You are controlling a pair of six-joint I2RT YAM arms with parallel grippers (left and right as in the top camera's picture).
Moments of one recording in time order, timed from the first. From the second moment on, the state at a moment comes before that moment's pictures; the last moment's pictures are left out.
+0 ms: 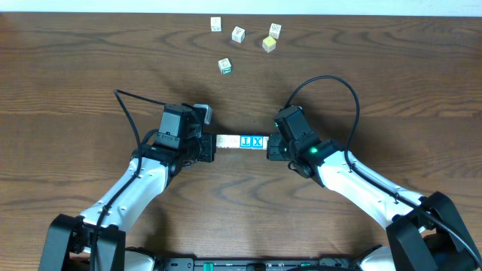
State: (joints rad) left arm -0.29 1.46 0.70 -0.19 0.35 -0.25; right arm 0.59 1.59 0.86 -0.28 0.01 0.61
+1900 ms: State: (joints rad) left arm -0.29 1.37 0.70 -0.22 0.35 -0.29; right arm 0.59 1.51 0.89 -0.33 0.02 0.60
